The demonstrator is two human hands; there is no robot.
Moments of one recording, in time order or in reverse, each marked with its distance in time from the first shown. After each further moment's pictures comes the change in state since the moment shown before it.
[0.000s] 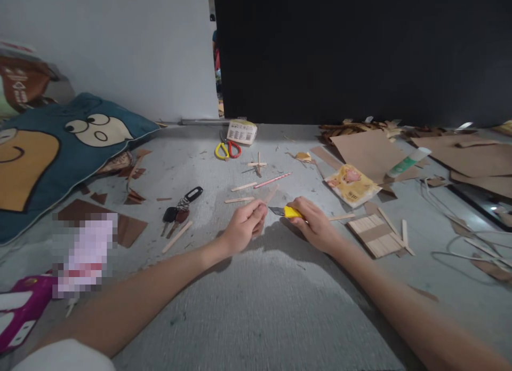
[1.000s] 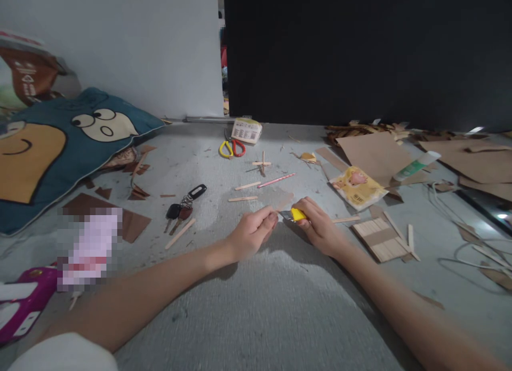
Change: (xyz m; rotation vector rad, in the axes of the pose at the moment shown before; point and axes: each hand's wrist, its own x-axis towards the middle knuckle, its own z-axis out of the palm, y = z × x) left_hand -0.013 0.004 0.008 0.310 -0.047 0.034; right_hand -0.003 -0.004 -0.001 0.034 -0.018 0.008
